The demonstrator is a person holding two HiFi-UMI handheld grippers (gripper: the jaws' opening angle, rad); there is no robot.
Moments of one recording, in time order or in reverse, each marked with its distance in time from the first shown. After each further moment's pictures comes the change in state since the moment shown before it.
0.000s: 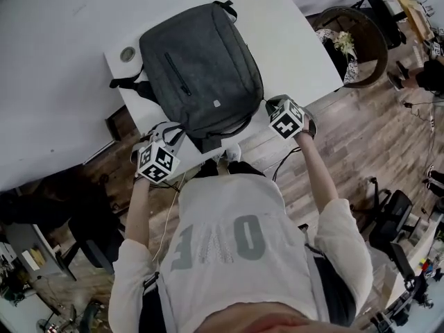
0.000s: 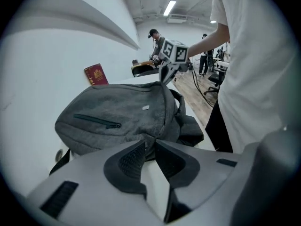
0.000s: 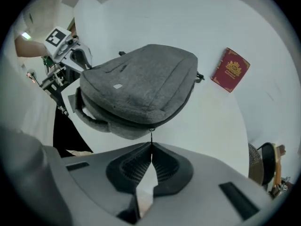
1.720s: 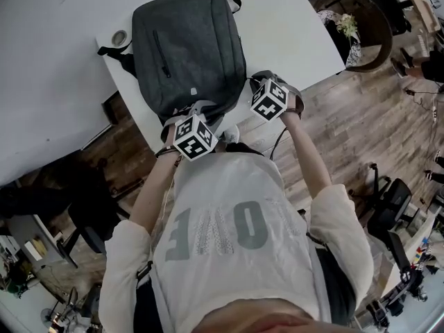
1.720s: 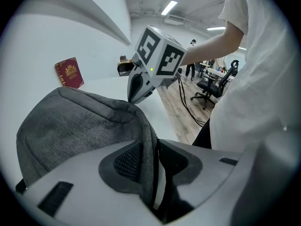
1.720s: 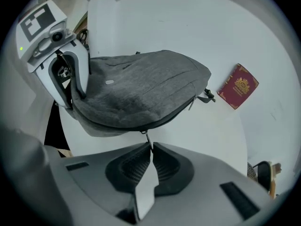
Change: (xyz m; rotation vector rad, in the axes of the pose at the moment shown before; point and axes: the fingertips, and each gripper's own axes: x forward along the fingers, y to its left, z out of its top) left arm 0.069 -0.065 0.095 -0.021 0.013 -0.202; right arm 0.022 0.009 0.038 -0.121 -0.067 -0.028
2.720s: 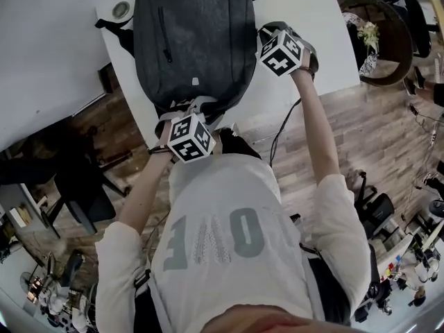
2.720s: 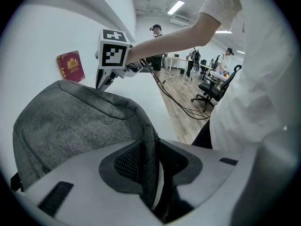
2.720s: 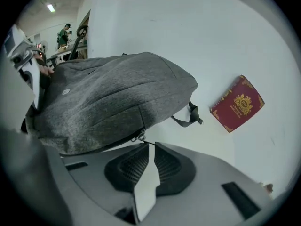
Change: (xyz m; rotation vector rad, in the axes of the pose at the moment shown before) left arm 0.009 0.000 -0.001 -0.060 0.020 -0.011; right arm 0.044 -0.123 0.070 -0.120 -0.065 -0.093
